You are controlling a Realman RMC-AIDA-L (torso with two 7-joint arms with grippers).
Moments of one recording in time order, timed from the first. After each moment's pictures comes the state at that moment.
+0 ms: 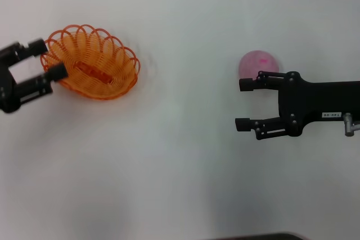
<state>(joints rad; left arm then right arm) -0.33 -2.14 0.40 0.84 1.94 1.85 -1.35 0.45 2.08 -0.56 -0.61 -2.16 -1.77 1.14</state>
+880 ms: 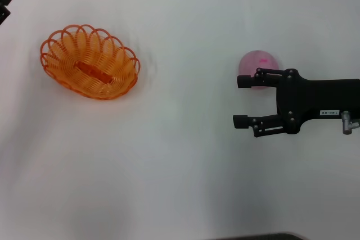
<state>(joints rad) -0.34 -2.16 0.40 0.57 1.53 1.48 -1.06 0.45 2.08 -0.56 -0.60 -2.14 -1.77 1.13</state>
